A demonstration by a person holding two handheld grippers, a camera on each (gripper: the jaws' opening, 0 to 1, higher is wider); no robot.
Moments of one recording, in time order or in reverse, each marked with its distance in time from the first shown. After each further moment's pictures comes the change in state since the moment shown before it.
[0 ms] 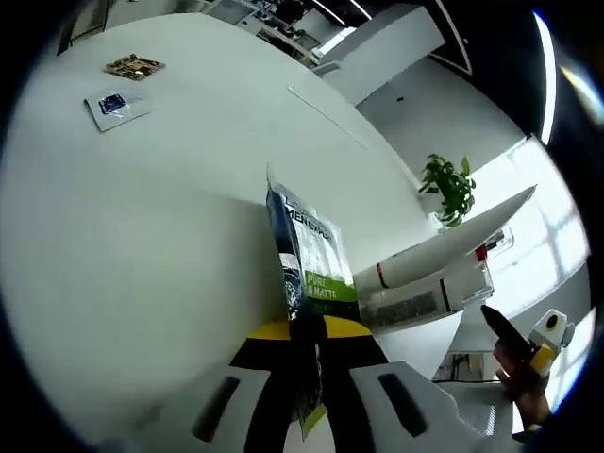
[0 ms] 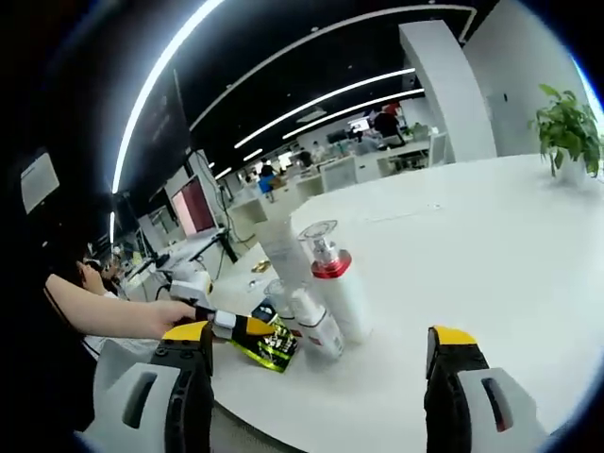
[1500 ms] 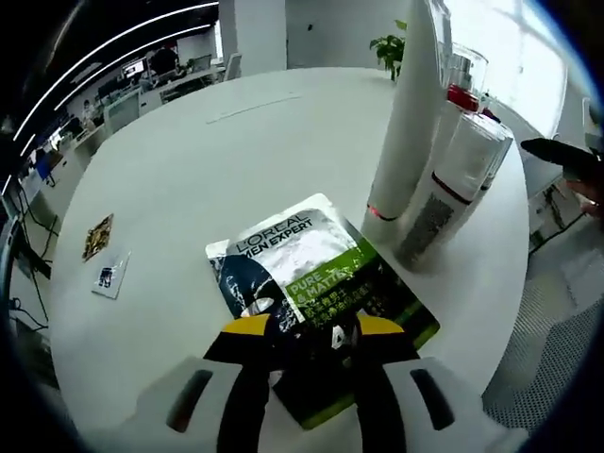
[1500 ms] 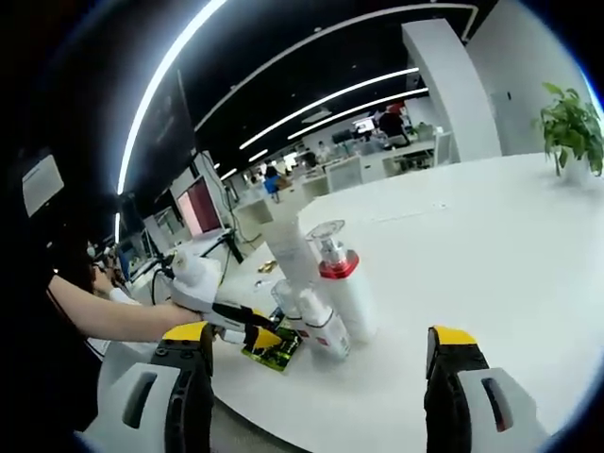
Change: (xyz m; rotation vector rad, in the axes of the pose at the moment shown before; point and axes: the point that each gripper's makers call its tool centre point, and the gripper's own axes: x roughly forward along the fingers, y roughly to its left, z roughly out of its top) left arm 0.002 -0.002 0.003 0.763 0.117 0.276; right arm 0.002 0.006 0.000 0.001 -0.002 0.023
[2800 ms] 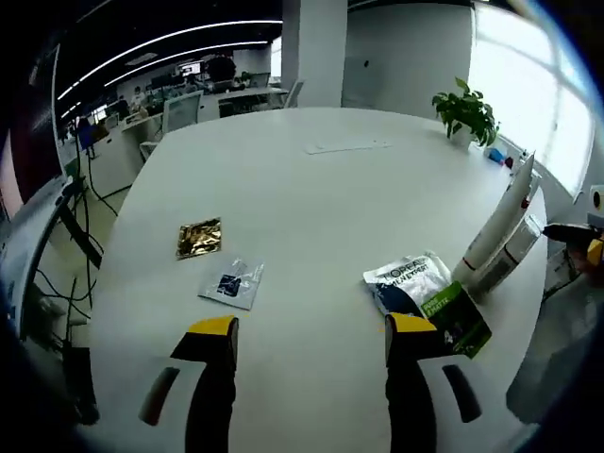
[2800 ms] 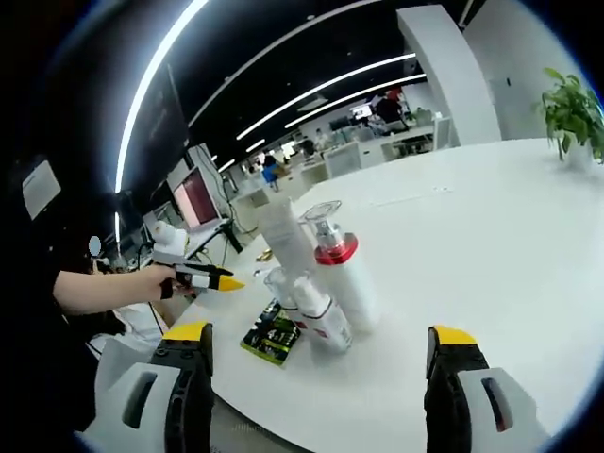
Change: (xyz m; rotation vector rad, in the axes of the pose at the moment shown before) left arm -0.064 0.127 0.009 -0.158 -0.162 0.093; right arm 0.013 -0.002 -0.014 0.028 0.061 0.007
